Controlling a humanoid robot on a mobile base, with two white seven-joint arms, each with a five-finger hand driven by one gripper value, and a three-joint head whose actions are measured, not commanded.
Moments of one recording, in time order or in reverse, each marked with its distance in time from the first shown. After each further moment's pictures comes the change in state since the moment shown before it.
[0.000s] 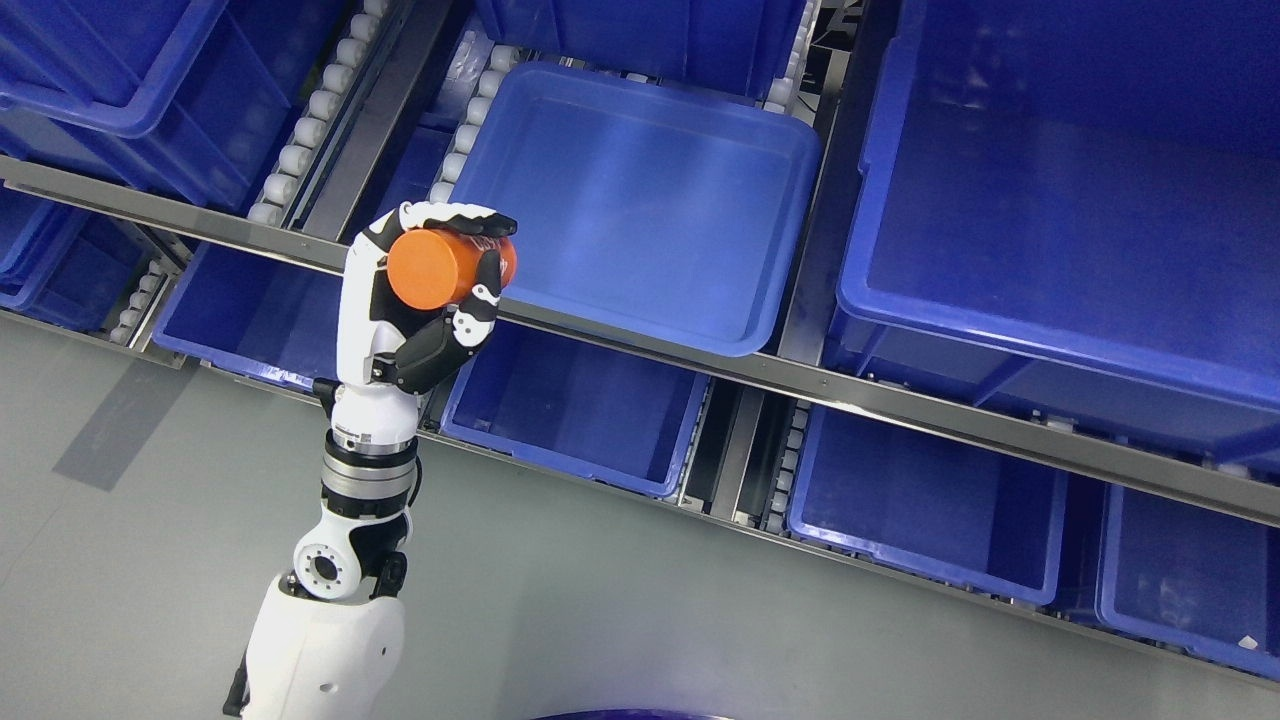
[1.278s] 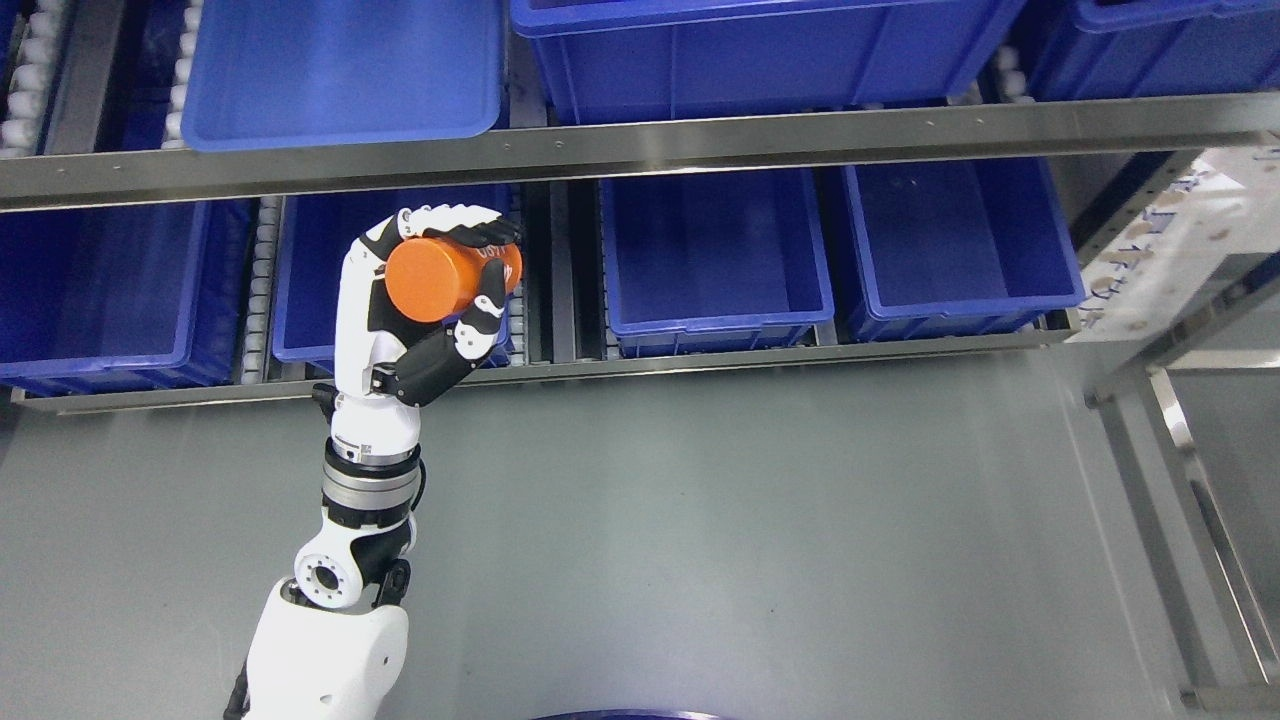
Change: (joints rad) left arm 0.012 0.000 -0.020 -0.042 0.000 -0.023 -0.002; right arm 0.001 0.000 0.000 0.000 0.000 -0.002 0.000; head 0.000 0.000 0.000
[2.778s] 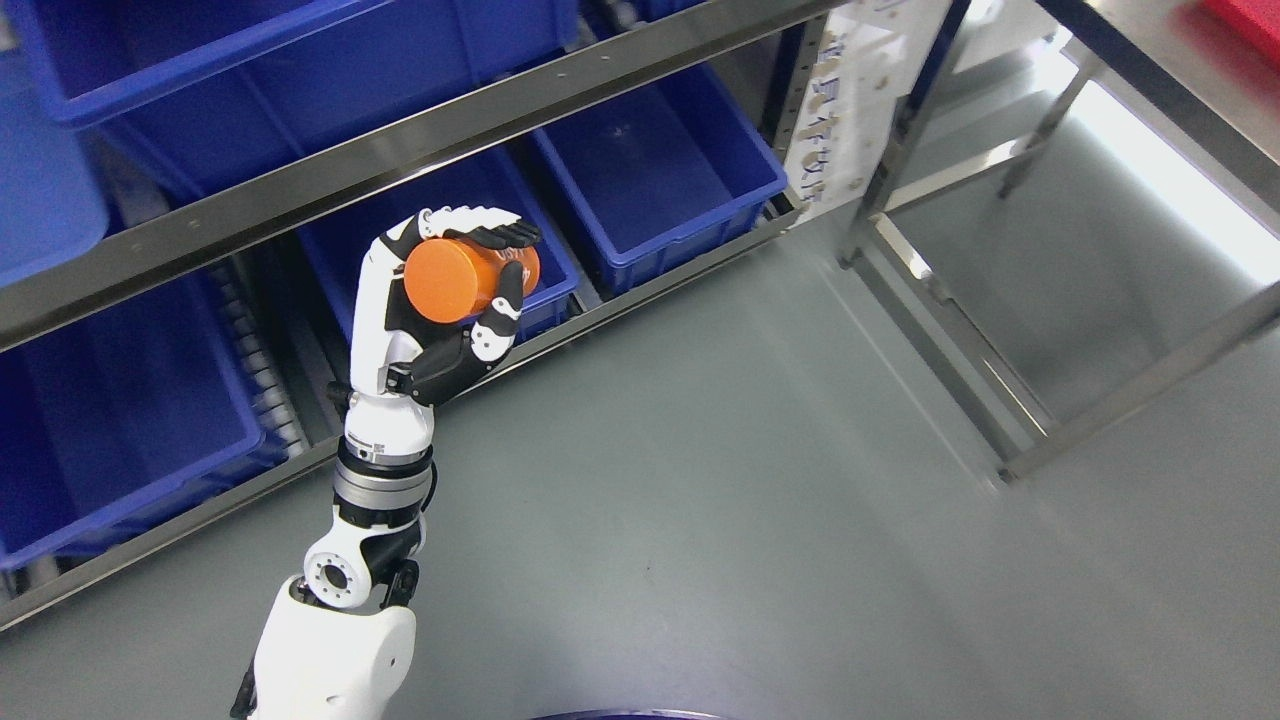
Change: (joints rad) left arm -0.003 0.000 -0.025 -0.004 0.000 0.013 0.000; right arm 0.000 0.000 0.000 0.000 0.000 0.003 0.000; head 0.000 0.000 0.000
